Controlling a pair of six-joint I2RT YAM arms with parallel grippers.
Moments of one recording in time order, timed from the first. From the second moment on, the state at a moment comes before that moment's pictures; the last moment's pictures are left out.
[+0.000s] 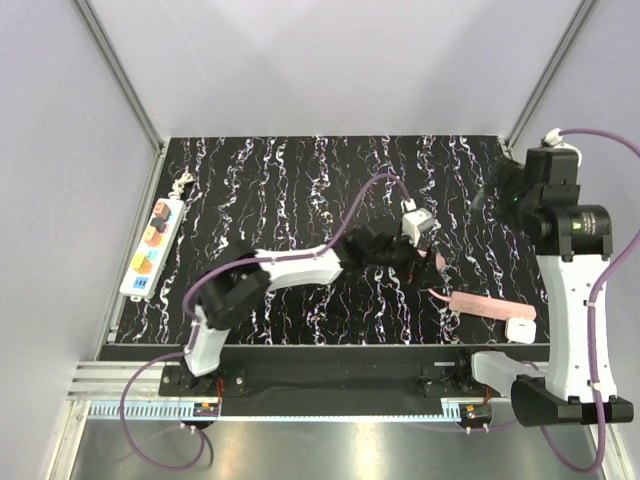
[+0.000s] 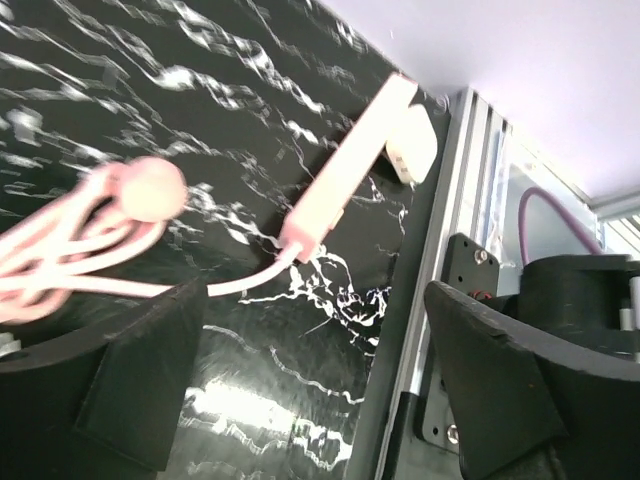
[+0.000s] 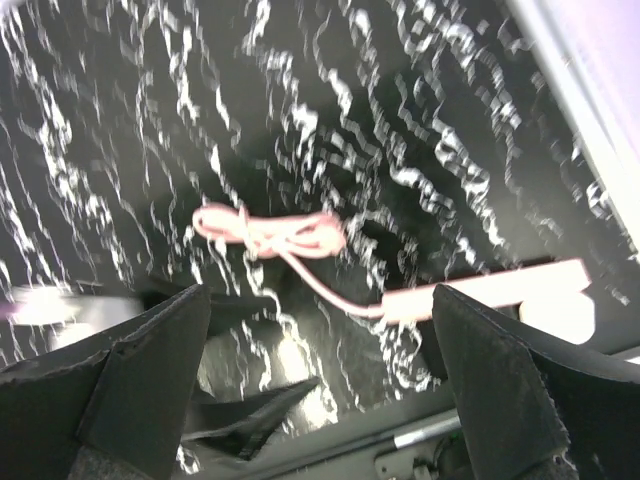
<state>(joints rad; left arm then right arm) -1.04 1.98 1.38 0.27 0.38 -0.45 0.05 1.12 1.61 -1.20 0.22 0.46</state>
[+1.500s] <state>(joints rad) -1.15 2.50 1.91 0.07 0.39 -0.31 0.01 1.03 1.56 -1.17 -0.16 0.42</state>
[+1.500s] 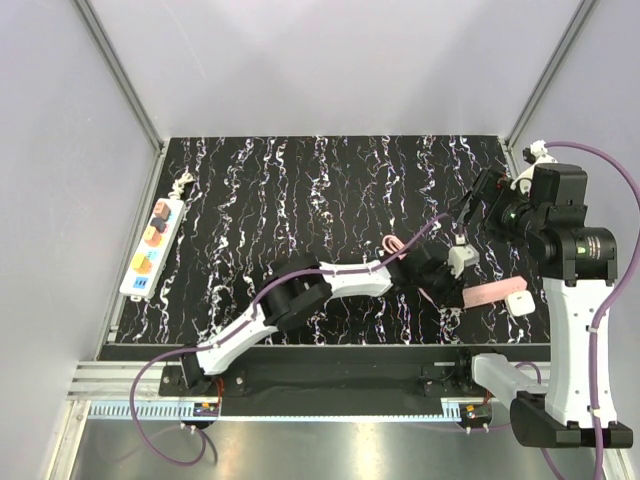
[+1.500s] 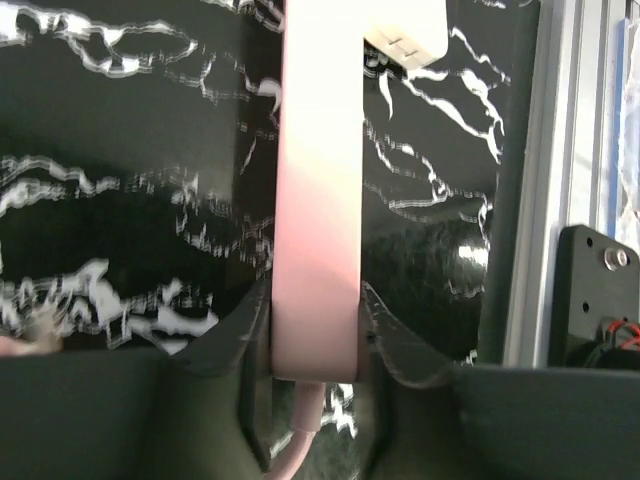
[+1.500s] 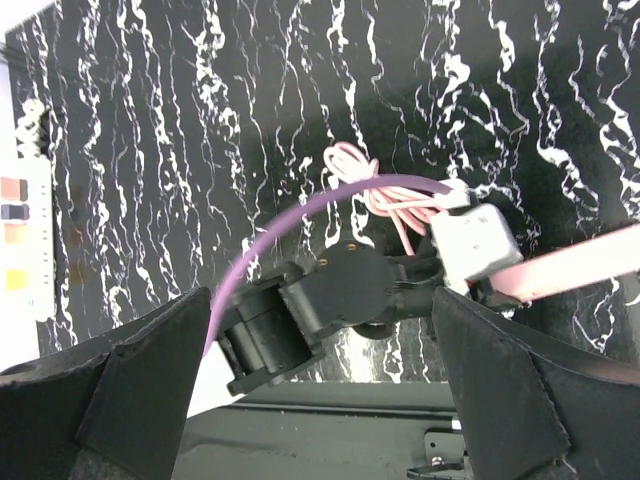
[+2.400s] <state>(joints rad) -0.90 1.88 0.90 0.40 0.29 -0.60 0.01 1.03 1.03 -0.85 -0.38 0.58</state>
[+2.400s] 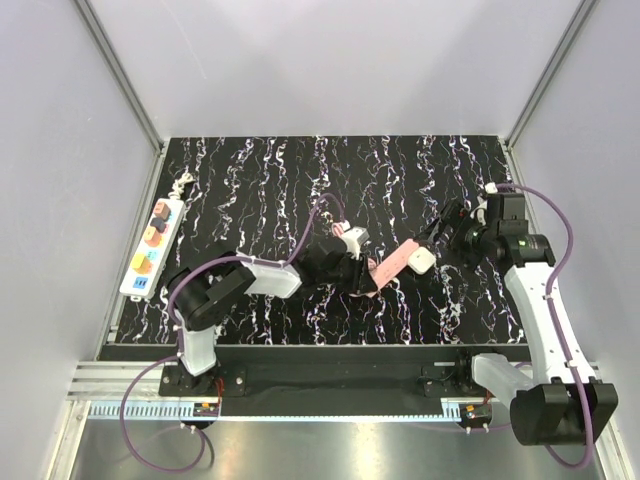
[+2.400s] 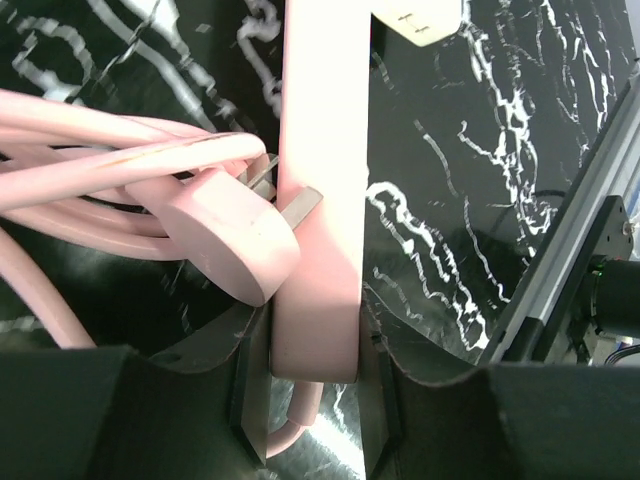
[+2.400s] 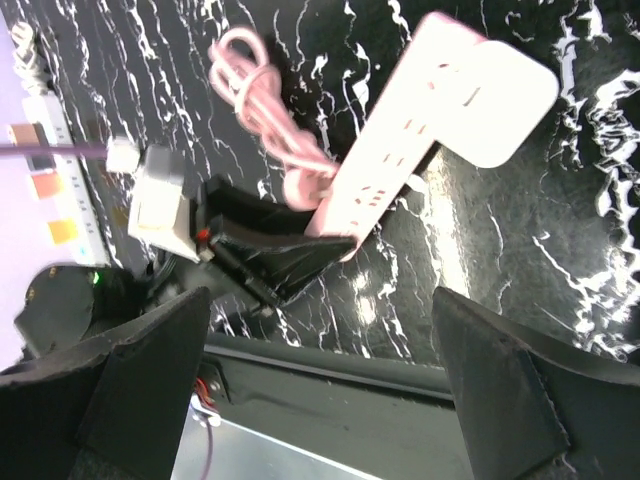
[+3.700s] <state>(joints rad) -0.80 1.83 0.70 0.59 0.32 -0.79 -0.13 1.54 0.52 0.23 -0.78 0.79</state>
